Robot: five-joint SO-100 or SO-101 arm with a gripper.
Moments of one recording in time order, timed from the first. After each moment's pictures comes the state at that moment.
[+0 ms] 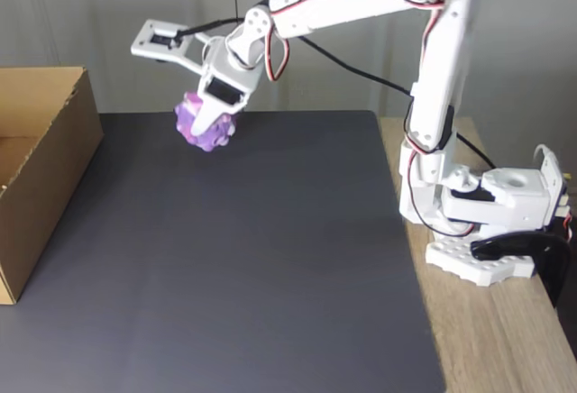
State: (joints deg) arm 38.8 91.2 114.3 21.7 203.0
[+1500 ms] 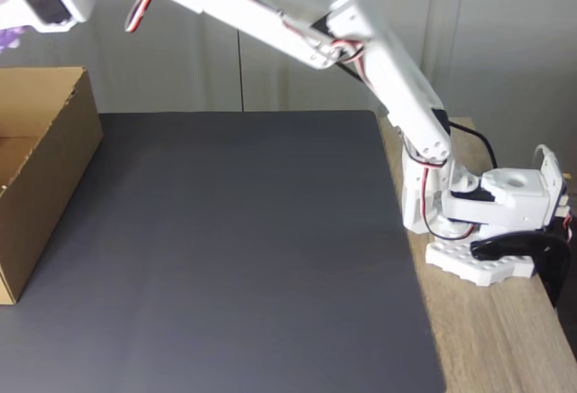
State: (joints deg) arm 16.6 48.3 24.0 30.1 196.3
